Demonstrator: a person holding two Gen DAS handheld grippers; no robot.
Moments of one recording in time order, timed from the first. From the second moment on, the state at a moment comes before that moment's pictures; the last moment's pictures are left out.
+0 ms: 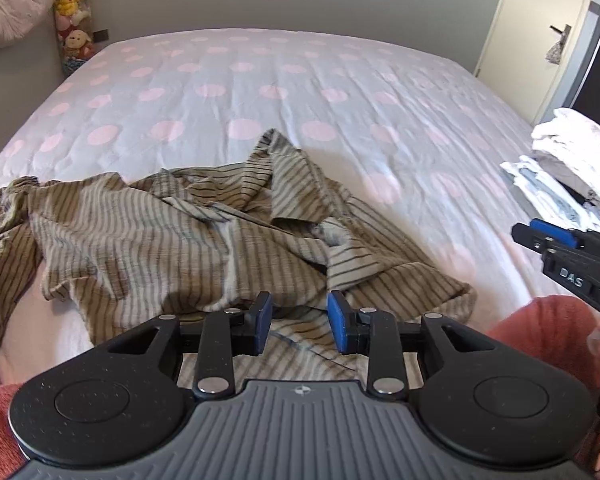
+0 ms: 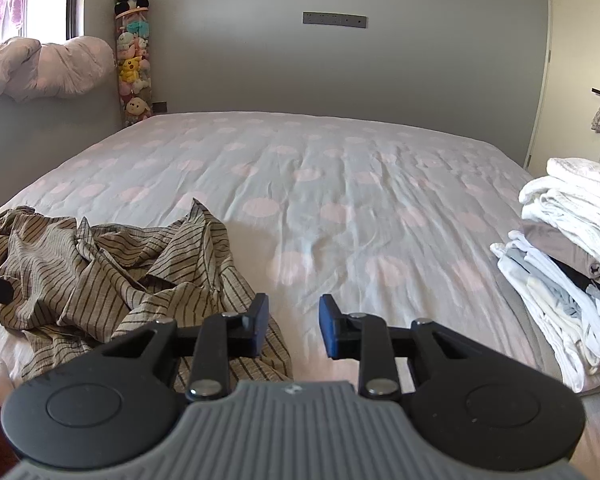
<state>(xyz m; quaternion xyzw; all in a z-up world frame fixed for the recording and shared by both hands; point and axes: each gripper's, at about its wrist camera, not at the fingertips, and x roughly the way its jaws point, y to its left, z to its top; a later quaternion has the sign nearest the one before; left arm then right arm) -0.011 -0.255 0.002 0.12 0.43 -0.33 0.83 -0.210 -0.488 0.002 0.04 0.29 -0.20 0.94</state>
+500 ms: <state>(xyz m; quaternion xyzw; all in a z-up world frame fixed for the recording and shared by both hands) 0.081 -0.246 -0.041 0.13 0.45 -0.24 0.85 -0.129 -0.491 -0.045 0.04 0.37 -0.15 0.91</state>
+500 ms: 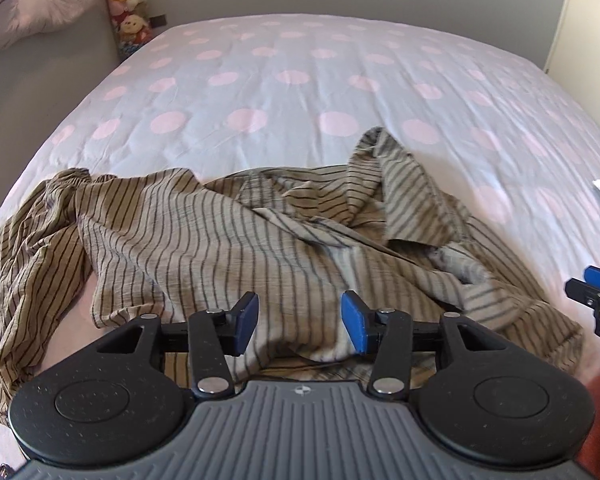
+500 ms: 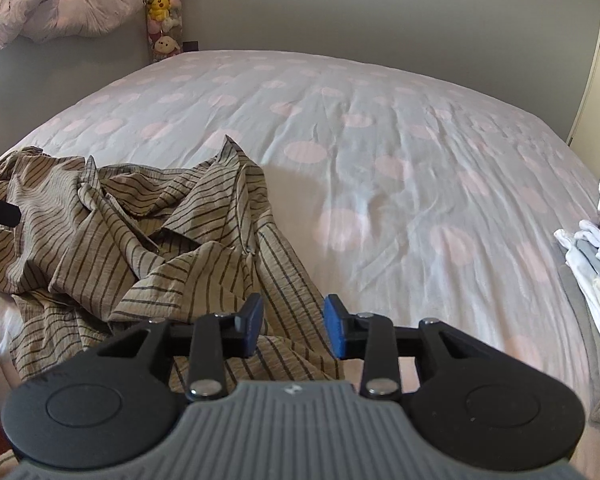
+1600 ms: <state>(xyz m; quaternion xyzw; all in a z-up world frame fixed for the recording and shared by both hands) 0.200 -0.250 -0.135 0.12 0.55 -0.13 0.81 -0.029 -0.520 -0.124 0.07 0.46 -0.13 0.88</state>
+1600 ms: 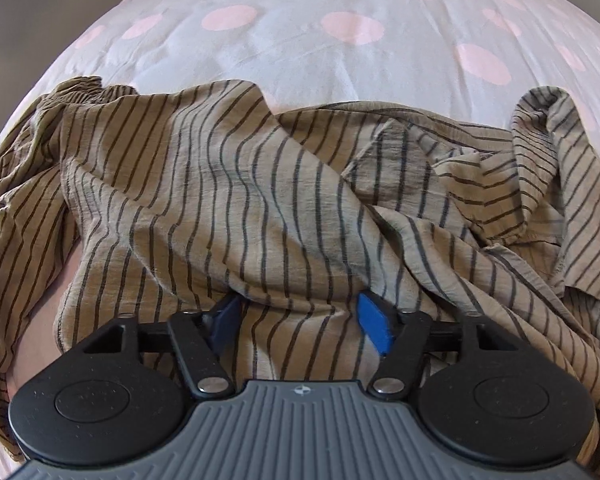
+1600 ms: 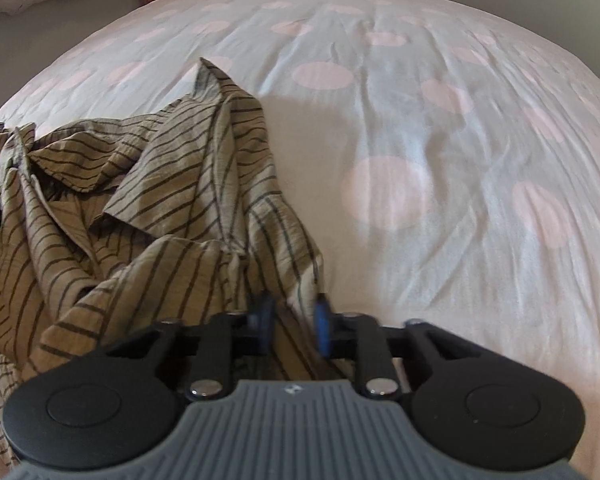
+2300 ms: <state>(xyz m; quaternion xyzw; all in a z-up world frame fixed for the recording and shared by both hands) 0.135 -0.255 -0.110 0.21 0.58 -0.19 0.76 -0.100 -0.536 -0.065 0.04 0.47 -0.15 0.87</state>
